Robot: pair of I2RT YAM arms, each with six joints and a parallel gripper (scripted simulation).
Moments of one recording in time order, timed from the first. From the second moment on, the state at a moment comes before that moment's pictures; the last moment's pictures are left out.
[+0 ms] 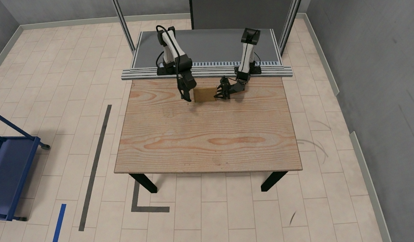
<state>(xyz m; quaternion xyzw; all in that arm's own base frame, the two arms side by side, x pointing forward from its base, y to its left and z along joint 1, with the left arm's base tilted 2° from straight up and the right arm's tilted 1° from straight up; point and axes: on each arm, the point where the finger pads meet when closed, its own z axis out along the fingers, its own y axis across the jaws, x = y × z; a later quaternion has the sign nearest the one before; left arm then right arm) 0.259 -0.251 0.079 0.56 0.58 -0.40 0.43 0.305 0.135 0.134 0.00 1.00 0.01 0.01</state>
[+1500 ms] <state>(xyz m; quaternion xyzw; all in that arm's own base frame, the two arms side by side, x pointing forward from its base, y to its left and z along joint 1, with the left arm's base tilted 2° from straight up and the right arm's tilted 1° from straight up) 0.259 -0.251 0.079 0.56 0.58 -0.40 0.43 0.344 0.207 0.136 -0.02 1.00 0.01 0.01</state>
